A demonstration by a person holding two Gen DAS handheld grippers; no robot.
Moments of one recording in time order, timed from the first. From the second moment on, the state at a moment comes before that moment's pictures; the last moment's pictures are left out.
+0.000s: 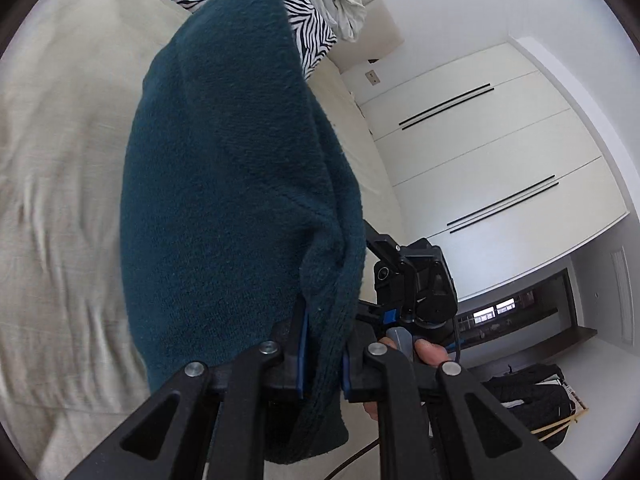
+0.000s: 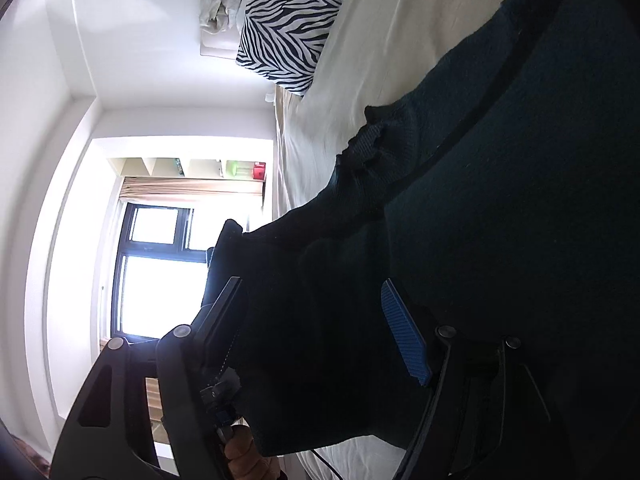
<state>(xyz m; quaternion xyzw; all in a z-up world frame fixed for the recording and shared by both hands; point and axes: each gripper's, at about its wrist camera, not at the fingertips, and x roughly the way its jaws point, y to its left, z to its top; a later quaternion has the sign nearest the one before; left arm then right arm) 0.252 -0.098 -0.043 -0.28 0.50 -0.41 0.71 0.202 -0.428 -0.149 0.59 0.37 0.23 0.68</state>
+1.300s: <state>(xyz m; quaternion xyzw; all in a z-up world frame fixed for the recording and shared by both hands) 0.221 -0.102 -0.075 -0.23 0.49 -0.41 0.74 0.224 -0.404 -0.136 0.37 0.49 0.11 0.78</state>
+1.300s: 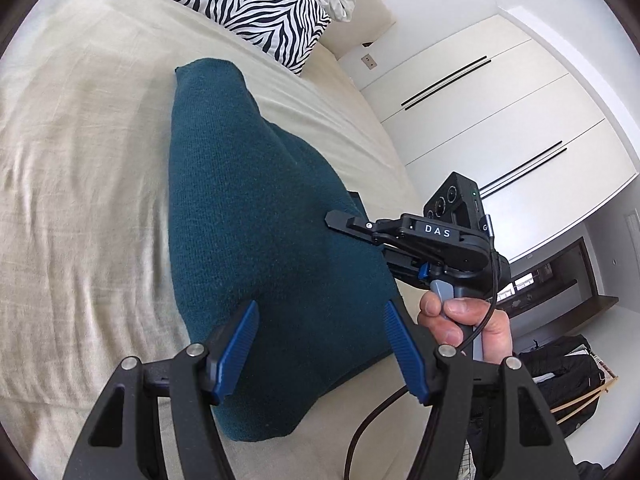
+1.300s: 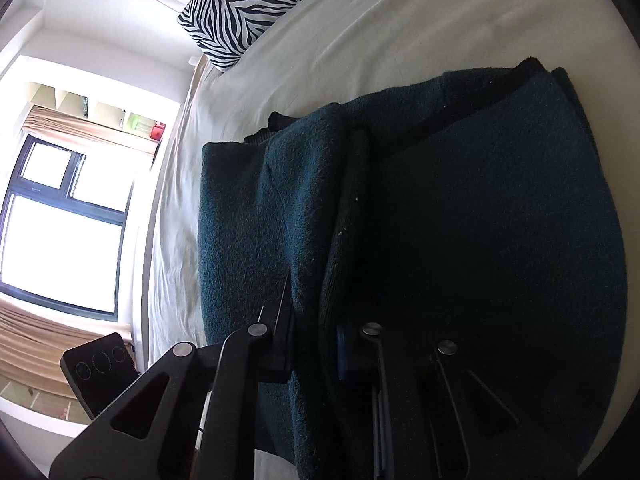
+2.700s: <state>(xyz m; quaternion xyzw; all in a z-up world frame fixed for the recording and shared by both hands) 0.291 -0.222 -0.080 -0.07 0.50 -0.38 0.77 0.149 -0.514 -0.119 0.39 0.43 0.00 0.81</state>
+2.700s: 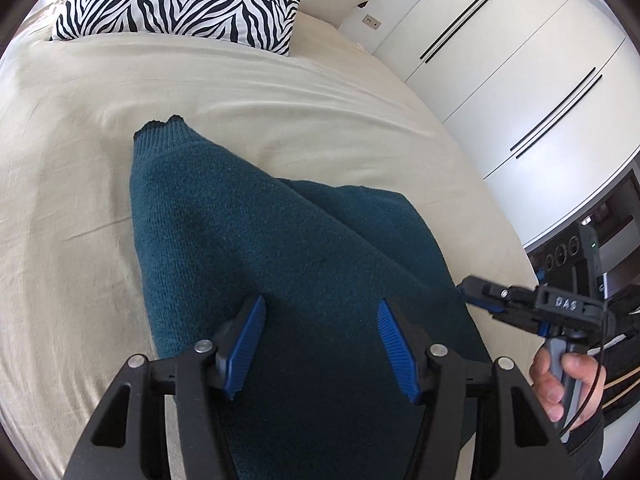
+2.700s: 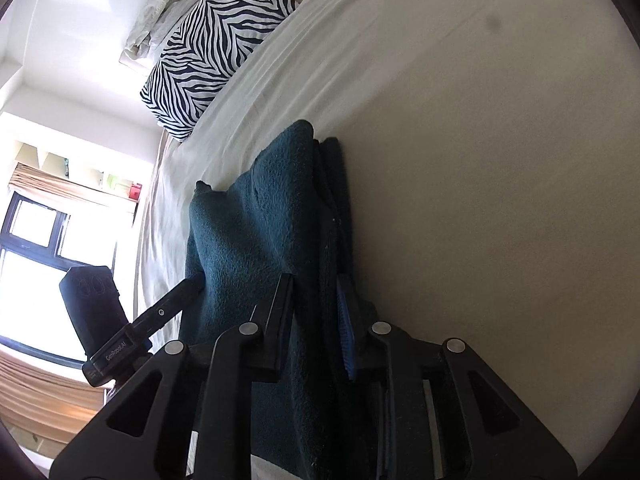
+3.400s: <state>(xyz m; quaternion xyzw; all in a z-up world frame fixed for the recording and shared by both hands) 0.303 -0.223 -0.061 -0.08 0.49 -0.38 0.78 0.234 -0.481 -0.125 0.43 0.39 0.09 0.81</state>
